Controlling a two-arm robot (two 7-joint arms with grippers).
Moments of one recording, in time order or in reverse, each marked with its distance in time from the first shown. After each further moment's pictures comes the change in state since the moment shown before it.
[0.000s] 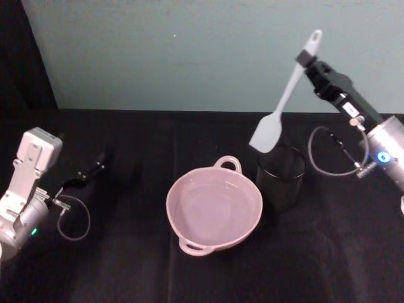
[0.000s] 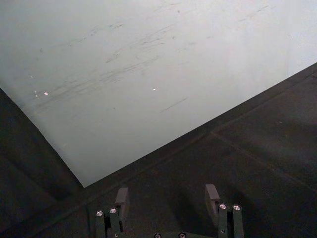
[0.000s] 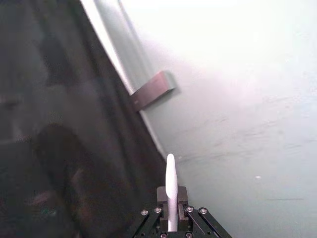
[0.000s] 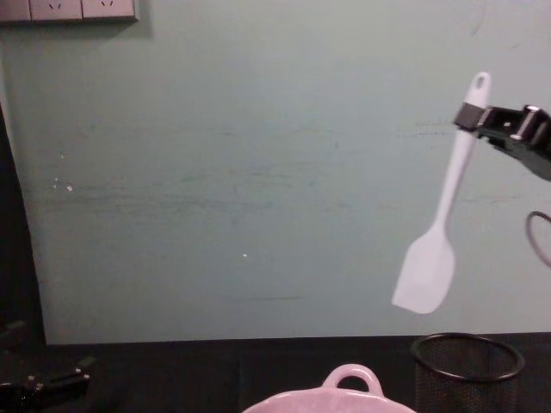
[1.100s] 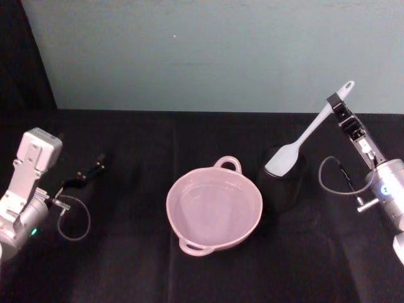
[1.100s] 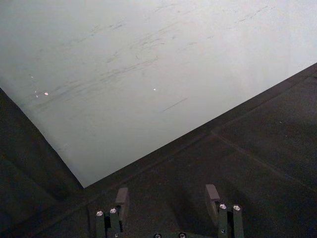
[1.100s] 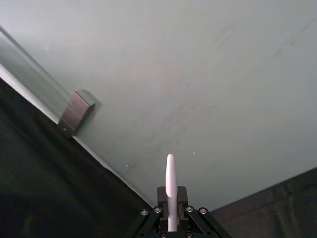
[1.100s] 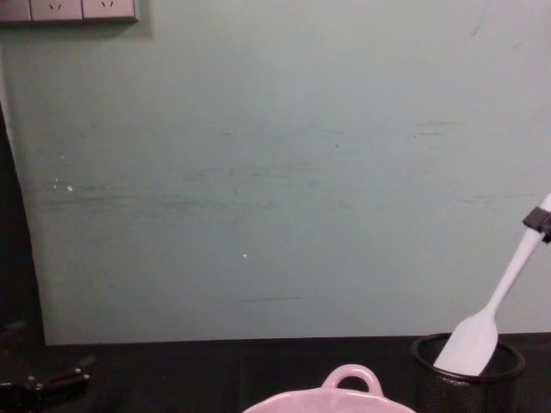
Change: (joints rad) left arm 0.000 0.000 0.000 0.000 0.000 0.000 0.000; right arm -0.123 -0.041 0.047 0.039 0.193 -0.038 -0.238
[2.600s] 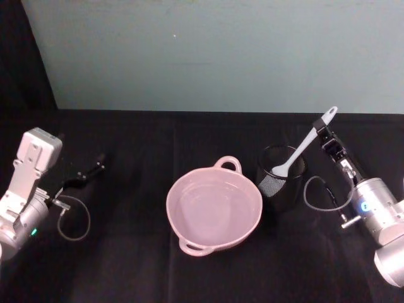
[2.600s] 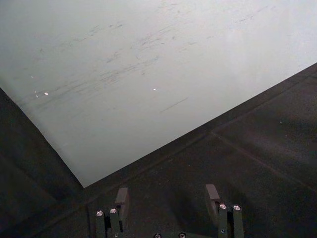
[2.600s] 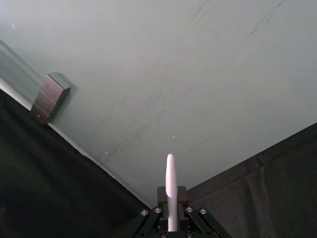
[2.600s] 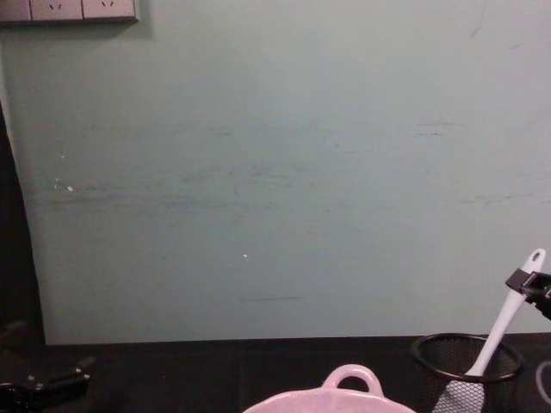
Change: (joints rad) left arm 0.000 0.000 0.000 0.000 0.000 0.000 0.000; right arm 0.024 -0.058 -0.027 0.145 -0.063 -0.040 0.012
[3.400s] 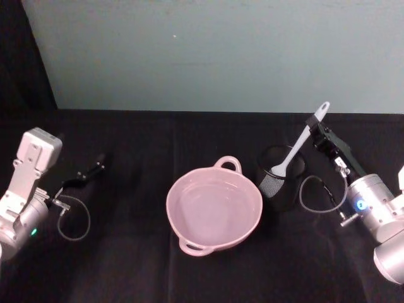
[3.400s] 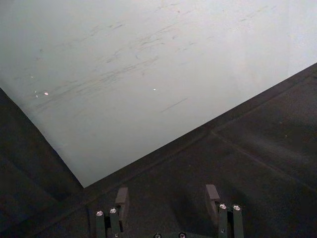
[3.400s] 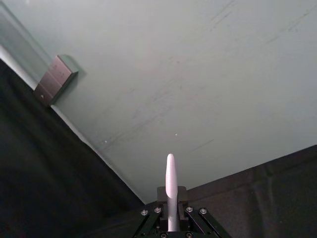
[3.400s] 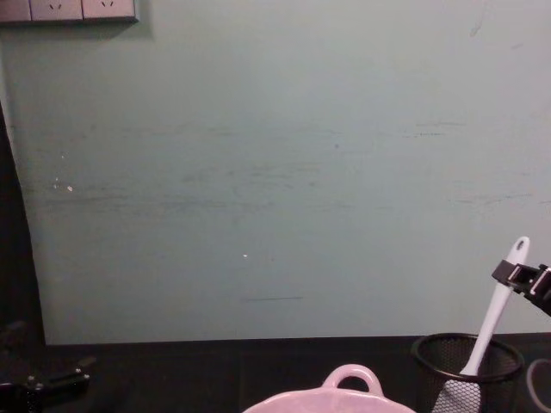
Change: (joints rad) left arm 0.000 0.000 0.000 0.000 0.000 0.000 0.000; right arm -0.002 0.009 -0.015 -0.036 -0.112 -0.014 -0.012
